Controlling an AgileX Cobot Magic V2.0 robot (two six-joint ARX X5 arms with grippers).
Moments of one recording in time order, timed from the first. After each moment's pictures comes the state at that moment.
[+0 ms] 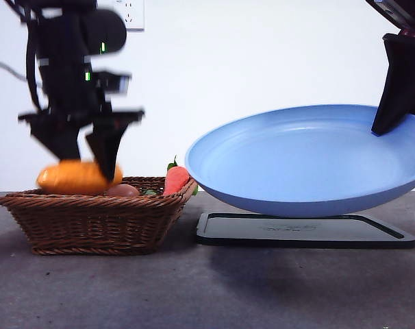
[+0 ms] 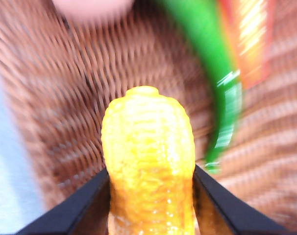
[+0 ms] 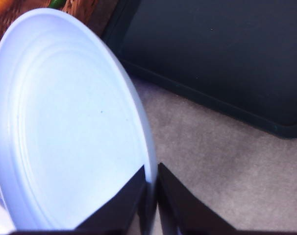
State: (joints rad) left arm -0.41 1.73 1.35 -0.72 -0.07 -0.06; right arm 0.25 1.11 0.87 -0.73 -0.41 0.06
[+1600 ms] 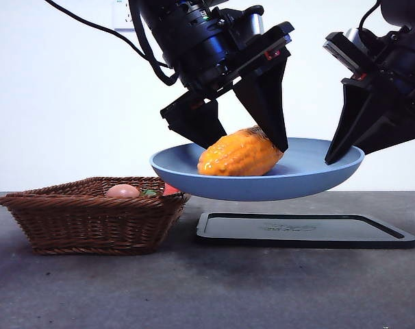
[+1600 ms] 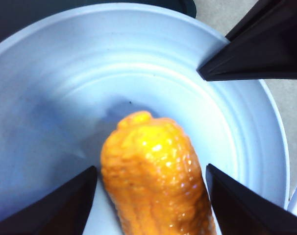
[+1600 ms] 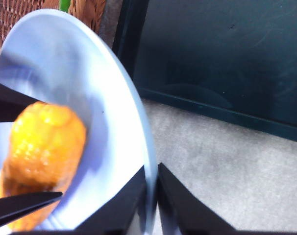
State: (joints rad) left arm -0.81 1.77 1.41 -0.62 0.23 -0.05; right arm 0.25 1.33 0.87 -0.52 -0.55 0.32
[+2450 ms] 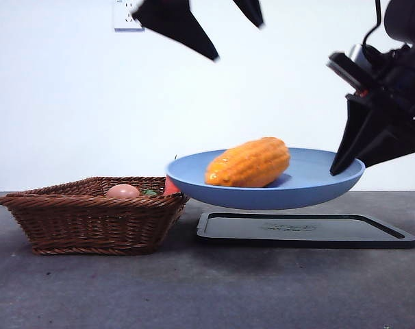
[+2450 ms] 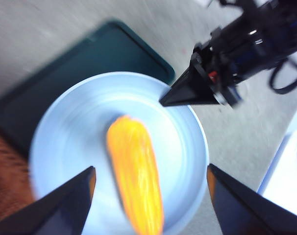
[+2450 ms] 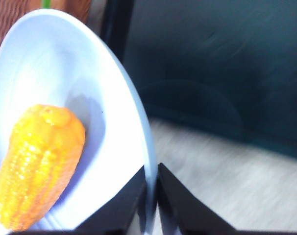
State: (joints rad) left arm -0.77 1.54 1.53 -0.78 0.23 -0.04; right arm 0.18 1.41 0.87 -0.45 -0.56 0.32
